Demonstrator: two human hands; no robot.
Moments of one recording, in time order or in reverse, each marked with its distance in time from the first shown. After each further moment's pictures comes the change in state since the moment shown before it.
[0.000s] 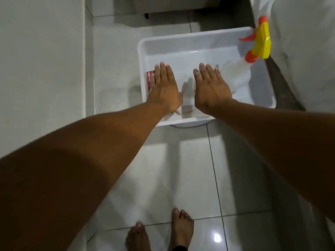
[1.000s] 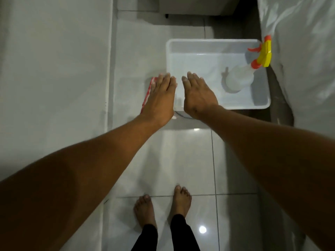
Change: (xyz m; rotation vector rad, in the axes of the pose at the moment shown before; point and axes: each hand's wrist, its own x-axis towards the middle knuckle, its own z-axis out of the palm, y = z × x) left_hand -0.157 -0.054 -0.095 -0.088 0.072 0.121; right_hand -0.068 -0.108 -0.084 0.185 -0.096 -0.138
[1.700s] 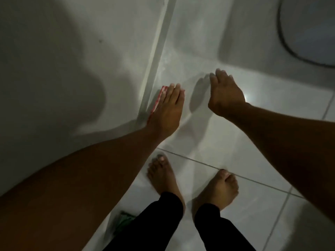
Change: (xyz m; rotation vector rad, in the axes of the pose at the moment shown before) left_hand -0.233 -0.216 0.312 0.234 -0.110 -0.179; right_hand -0.008 -0.127 0.357 0.034 -0.320 -0.173
